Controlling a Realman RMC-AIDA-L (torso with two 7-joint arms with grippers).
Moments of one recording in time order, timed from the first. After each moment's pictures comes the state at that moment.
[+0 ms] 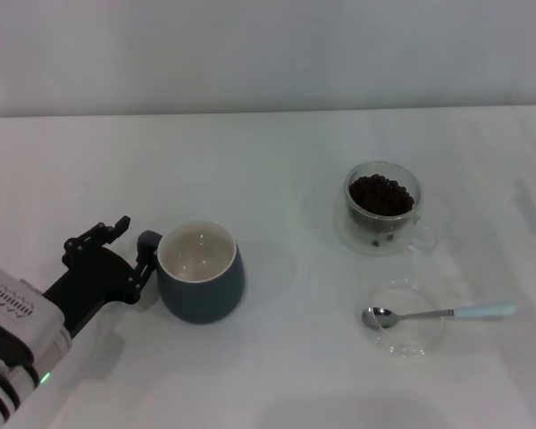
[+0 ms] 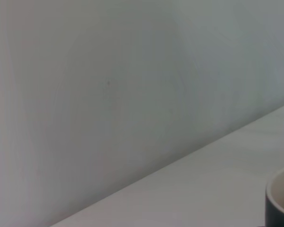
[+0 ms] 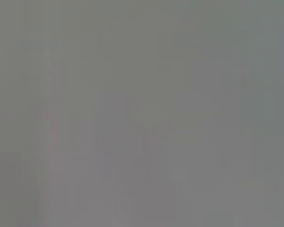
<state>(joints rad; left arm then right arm) -0.46 -2.09 2.66 0.19 -0.77 0.98 0.00 0.39 2.01 -0.54 0.09 -0.82 -1.48 0.33</state>
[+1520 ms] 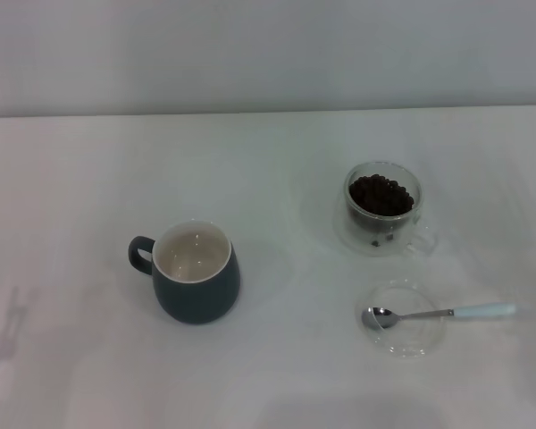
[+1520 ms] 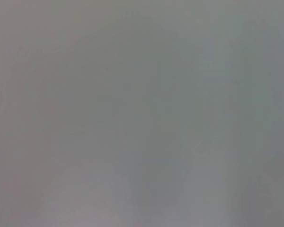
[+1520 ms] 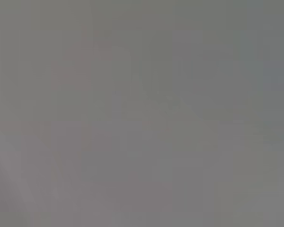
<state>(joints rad) -0.11 -2.09 2.65 0.25 -1.11 1.44 -0.04 0.27 2.01 -0.56 0.17 -0.82 -1.53 0.82</state>
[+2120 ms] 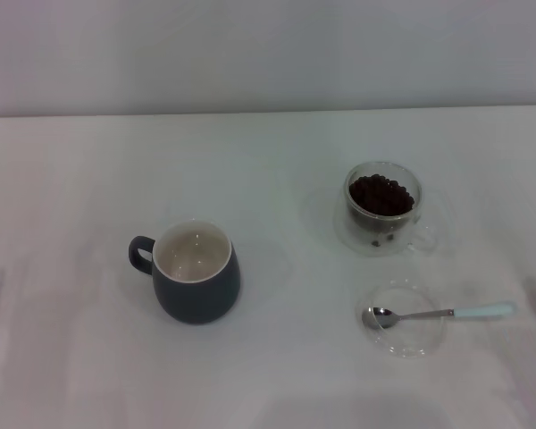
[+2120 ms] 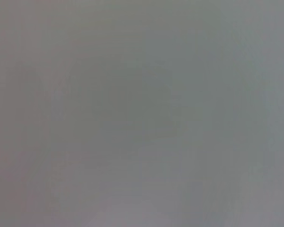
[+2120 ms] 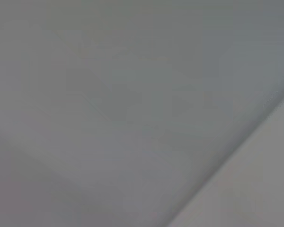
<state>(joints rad) -0.22 -2.08 2.65 0.22 -1.31 1.42 -0.20 0.21 2.01 -0.75 0.33 -0.82 -1.55 1.01</state>
